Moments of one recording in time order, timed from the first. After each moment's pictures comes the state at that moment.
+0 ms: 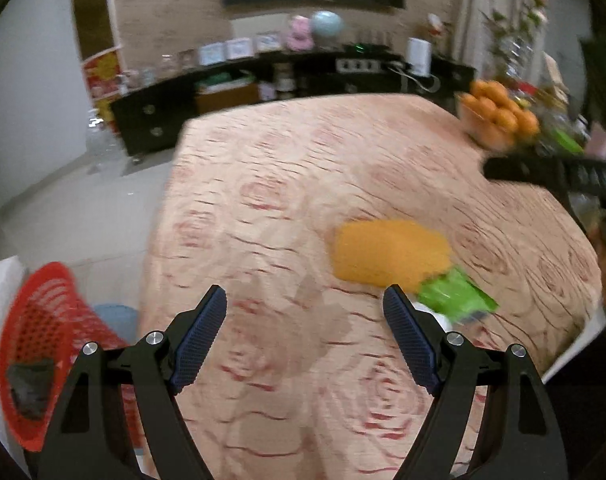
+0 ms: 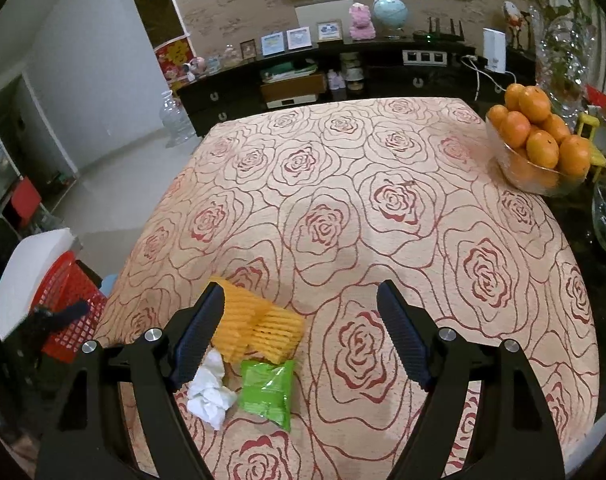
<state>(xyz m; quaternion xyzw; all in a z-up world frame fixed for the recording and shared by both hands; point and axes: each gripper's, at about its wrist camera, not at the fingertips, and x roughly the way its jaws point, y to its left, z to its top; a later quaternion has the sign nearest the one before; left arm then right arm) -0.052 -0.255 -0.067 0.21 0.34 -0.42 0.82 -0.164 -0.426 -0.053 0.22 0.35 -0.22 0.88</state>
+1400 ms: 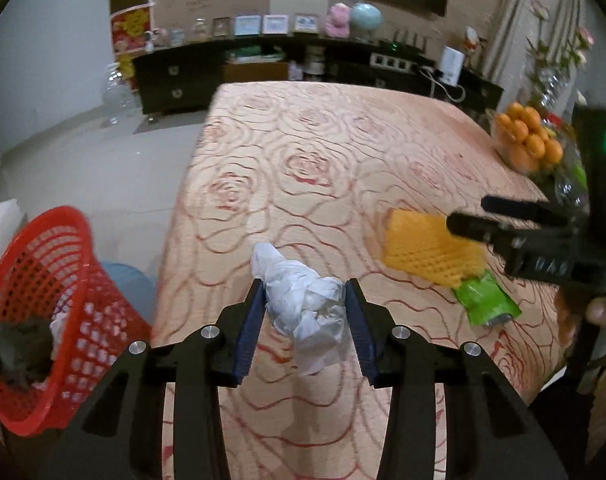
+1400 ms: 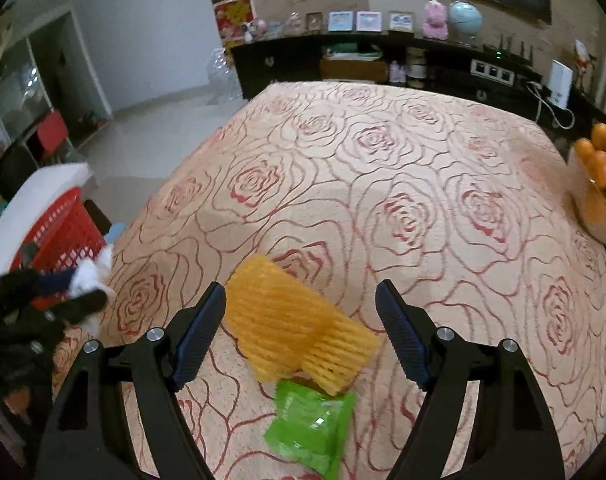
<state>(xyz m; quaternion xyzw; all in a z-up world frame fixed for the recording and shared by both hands) -0.006 -0.217 -0.073 0.15 0.39 -0.38 0.83 -0.096 -0.389 -0.096 0.14 0.39 -0.13 0.90</state>
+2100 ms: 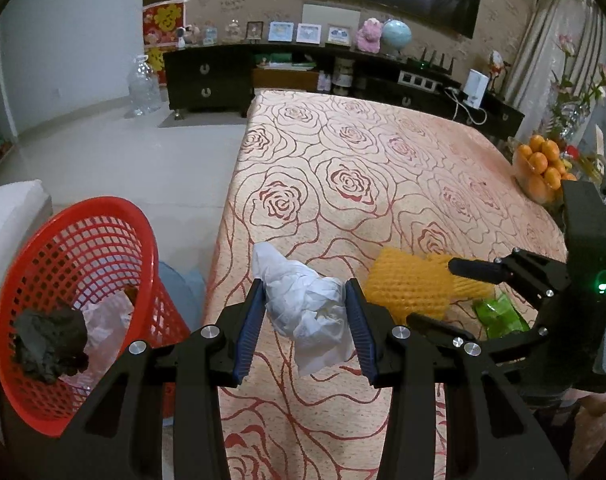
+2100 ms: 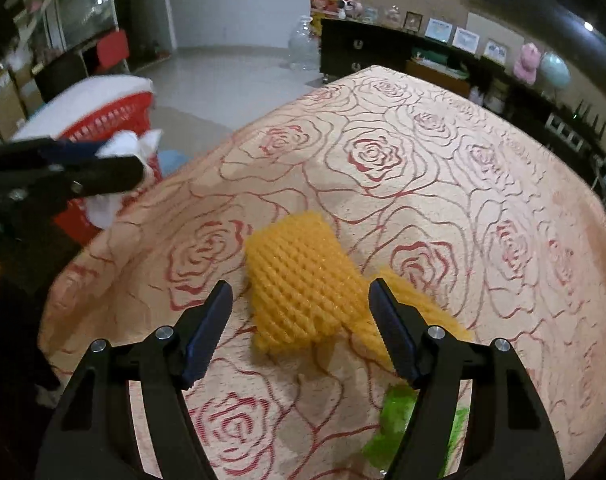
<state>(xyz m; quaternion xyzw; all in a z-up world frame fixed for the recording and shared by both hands) 0.013 -0.189 -0.060 0.12 0.39 -0.34 0.85 -0.064 -0.307 -0.118 0.01 0.43 -0.03 0.90</state>
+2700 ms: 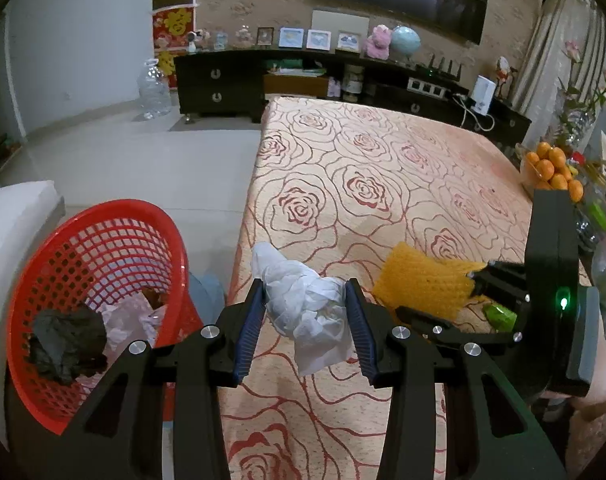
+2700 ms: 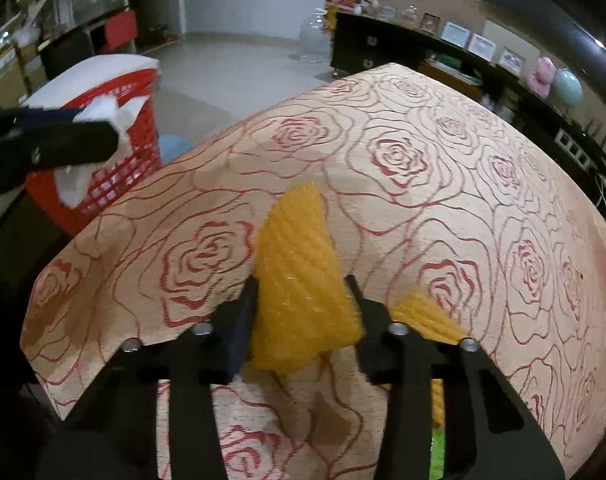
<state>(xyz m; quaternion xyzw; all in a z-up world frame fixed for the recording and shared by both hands) 0.018 -0.169 -0.052 0.11 0.38 -0.33 0.86 -0.041 -0.291 -0.134 -0.02 0.45 -0.02 0.89</state>
